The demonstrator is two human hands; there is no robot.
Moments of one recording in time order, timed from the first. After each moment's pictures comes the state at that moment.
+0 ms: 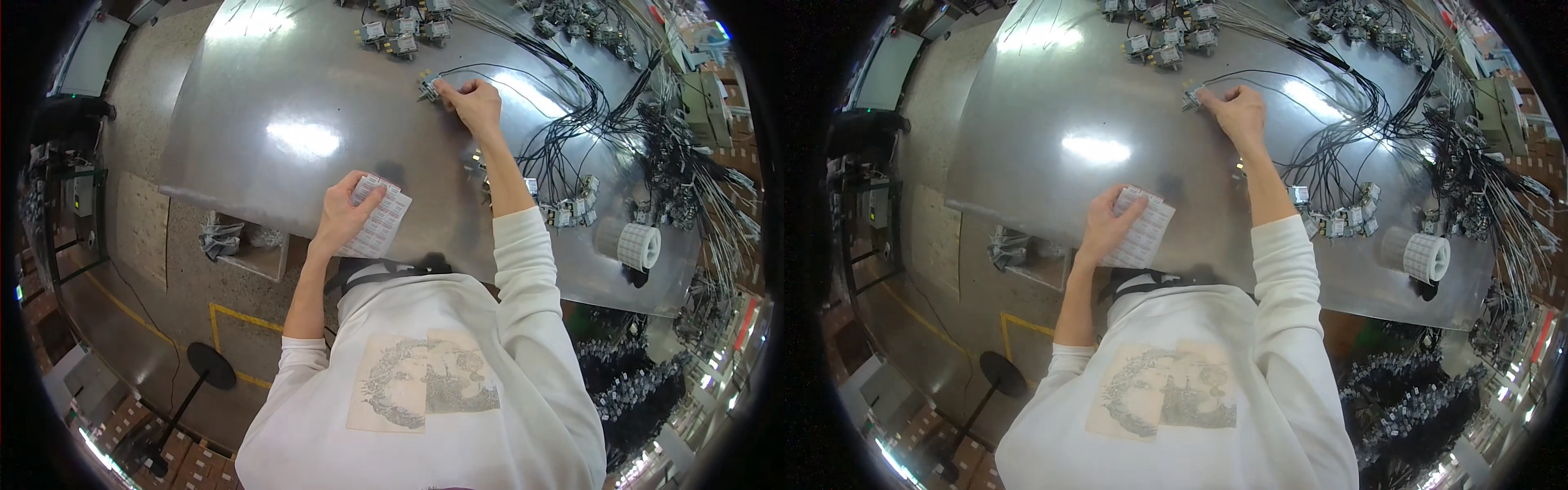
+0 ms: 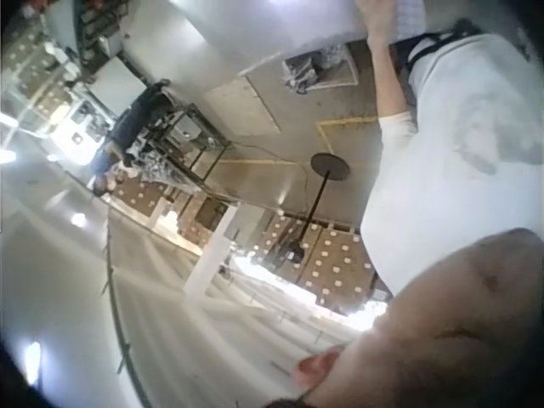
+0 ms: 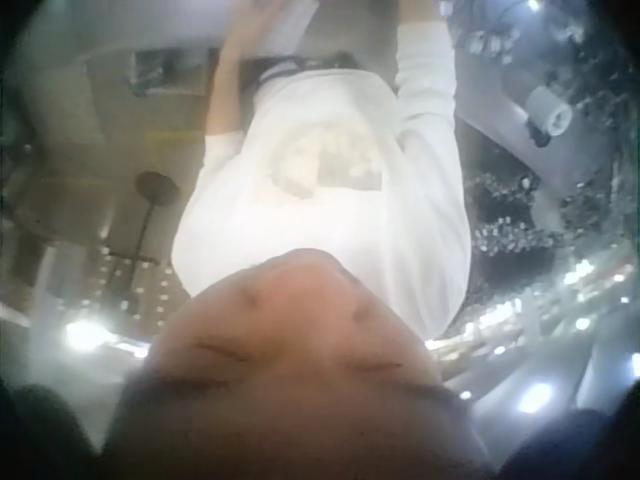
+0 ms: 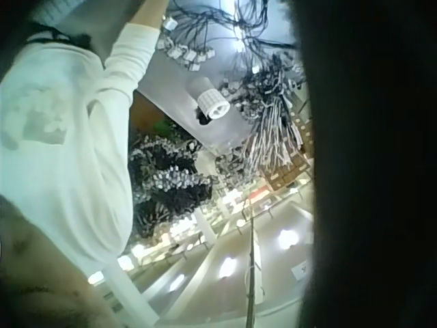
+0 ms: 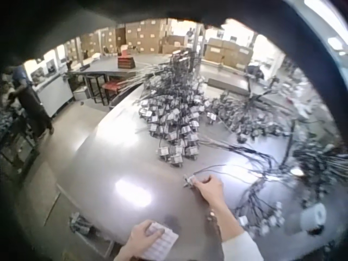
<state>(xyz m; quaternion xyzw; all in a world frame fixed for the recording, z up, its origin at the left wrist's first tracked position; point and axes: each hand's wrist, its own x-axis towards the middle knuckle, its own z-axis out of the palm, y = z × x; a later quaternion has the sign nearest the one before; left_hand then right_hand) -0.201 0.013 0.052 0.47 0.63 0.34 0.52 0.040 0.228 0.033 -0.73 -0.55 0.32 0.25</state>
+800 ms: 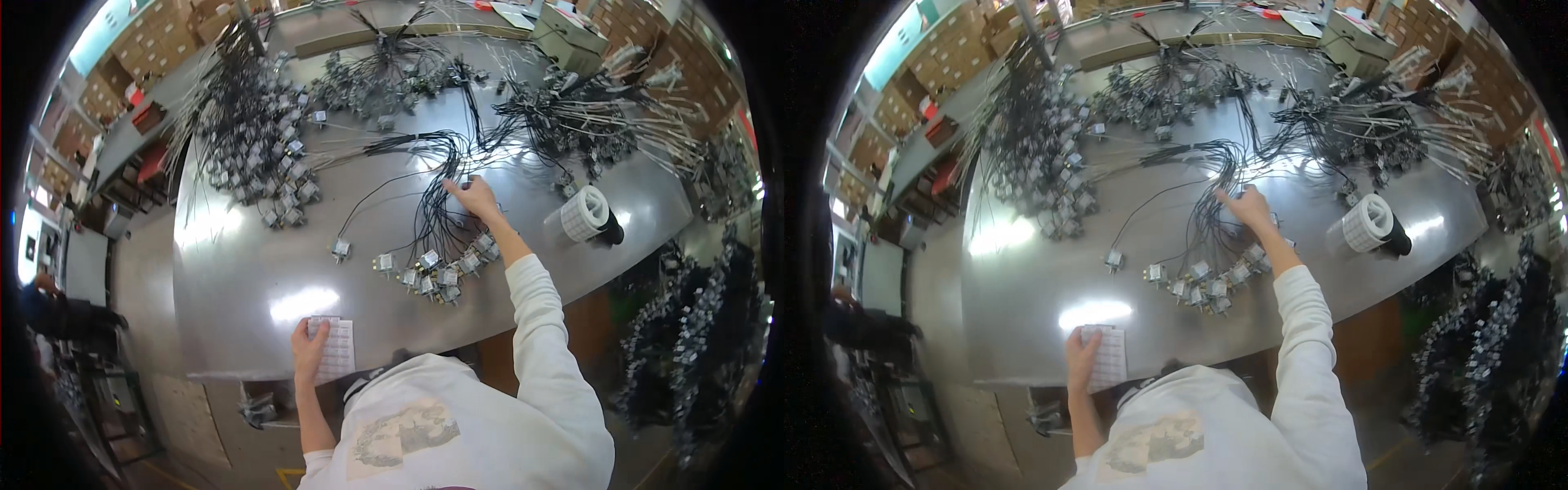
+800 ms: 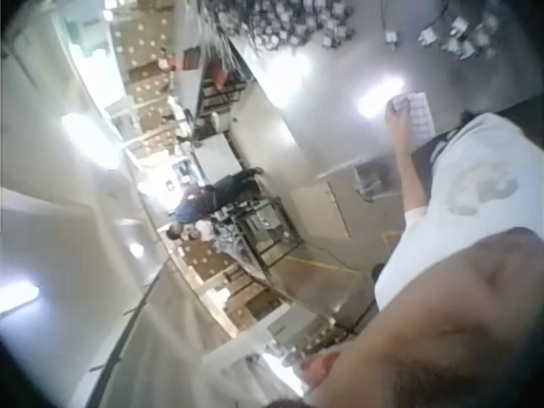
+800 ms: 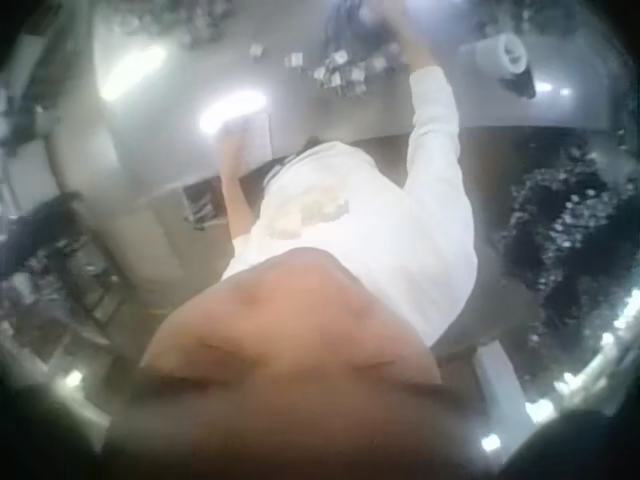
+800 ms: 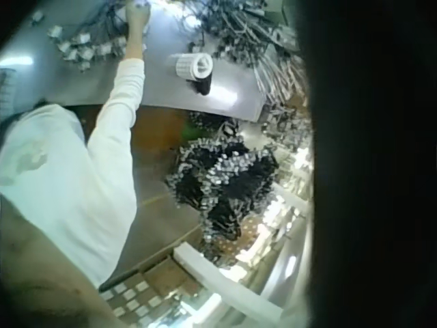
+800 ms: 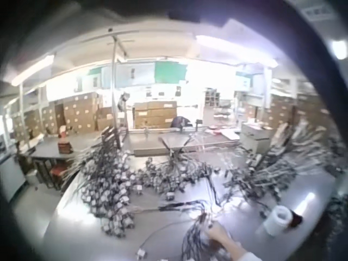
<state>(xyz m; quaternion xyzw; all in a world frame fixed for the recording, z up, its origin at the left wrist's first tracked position) -0.192 0.013 0.054 0.51 0.64 0.32 0.48 0.322 0.196 0.037 -0.82 -0.45 0.22 0.27</state>
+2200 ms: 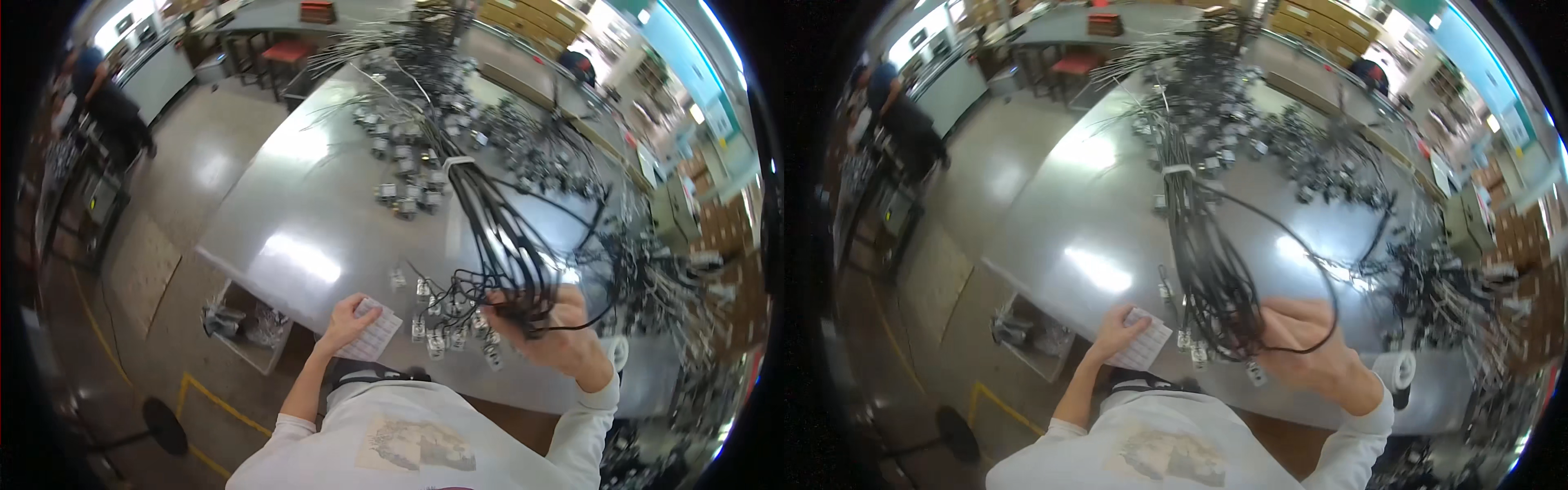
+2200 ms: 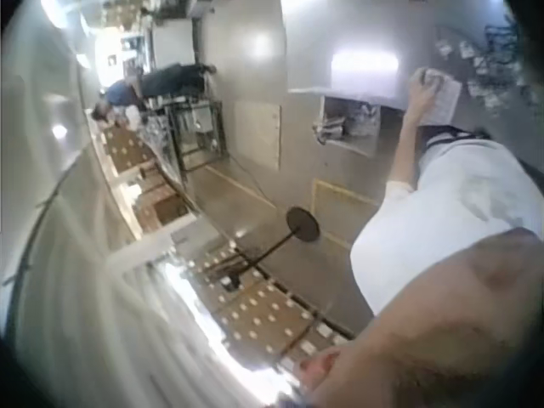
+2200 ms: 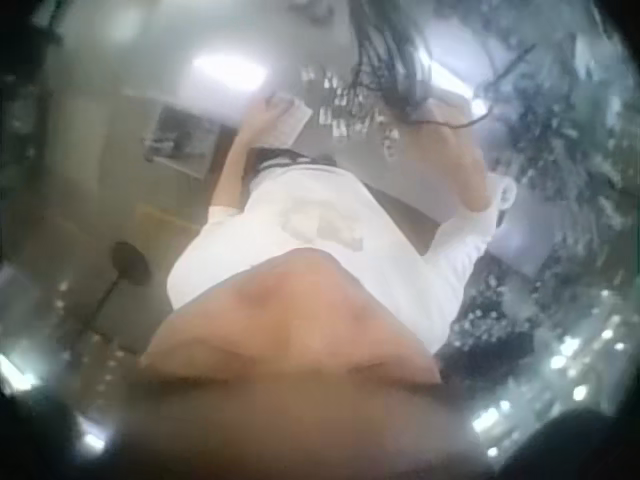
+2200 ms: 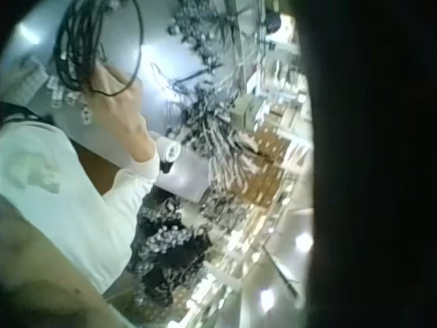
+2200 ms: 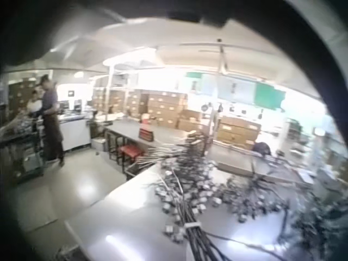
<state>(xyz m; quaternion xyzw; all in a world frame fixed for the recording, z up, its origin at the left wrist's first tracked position) -0.208 -0.002 0.055 0.48 0.63 0.39 0.46 0.090 0.081 0.353 -0.22 -0.94 0.07 0.25</state>
